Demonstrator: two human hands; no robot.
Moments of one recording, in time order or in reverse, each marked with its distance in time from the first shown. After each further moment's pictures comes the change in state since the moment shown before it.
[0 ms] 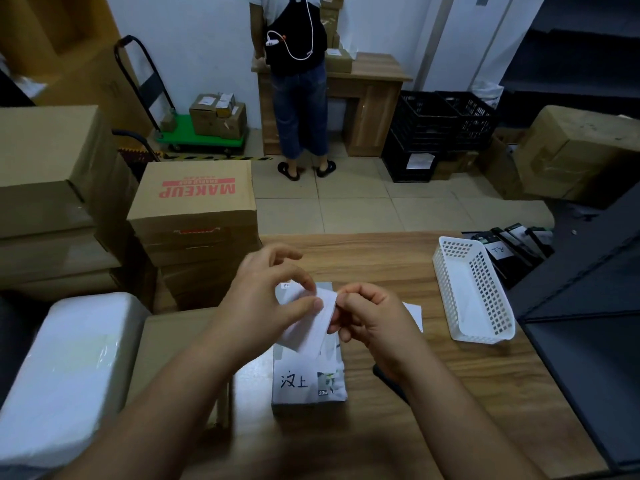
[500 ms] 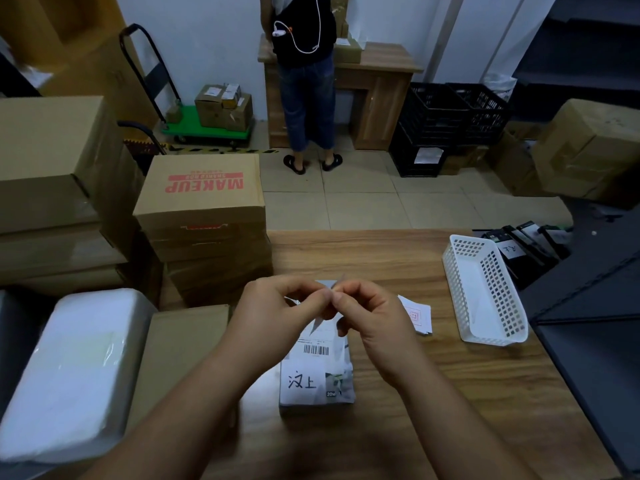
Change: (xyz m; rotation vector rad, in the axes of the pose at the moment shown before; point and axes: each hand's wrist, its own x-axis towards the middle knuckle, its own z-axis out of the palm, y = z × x) left_hand -0.007 0.012 0.004 -0.321 0.015 -0.144; right_hand 0.009 0.008 0.013 -0.163 -0.031 -0.208
